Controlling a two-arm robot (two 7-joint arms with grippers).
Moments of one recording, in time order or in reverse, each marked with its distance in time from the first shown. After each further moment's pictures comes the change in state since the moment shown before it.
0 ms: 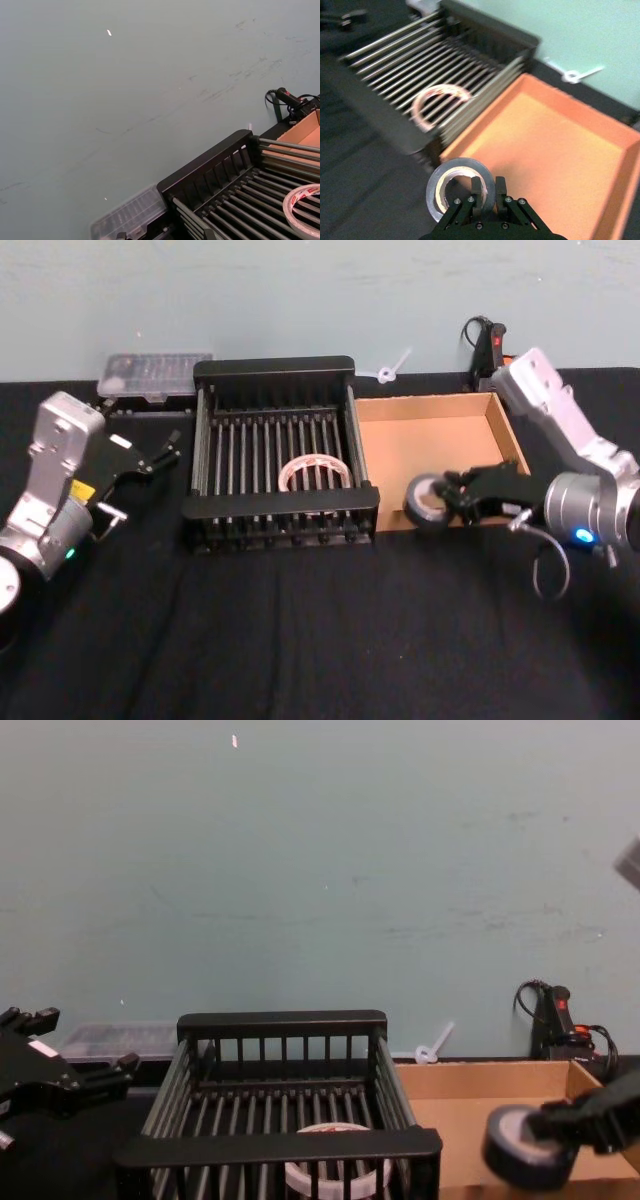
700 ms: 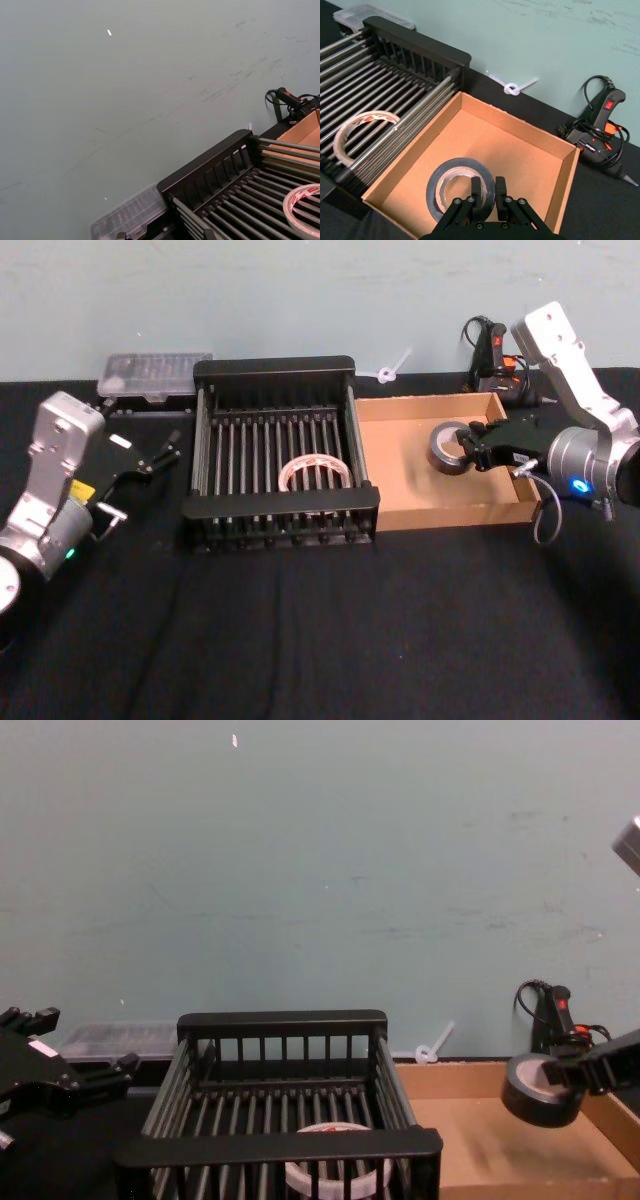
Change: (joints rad) left arm 0.000 0.000 0.000 0.000 0.000 0.000 0.000; right arm 0.111 -0.106 0.044 0.182 -0.077 -0.025 -0.062
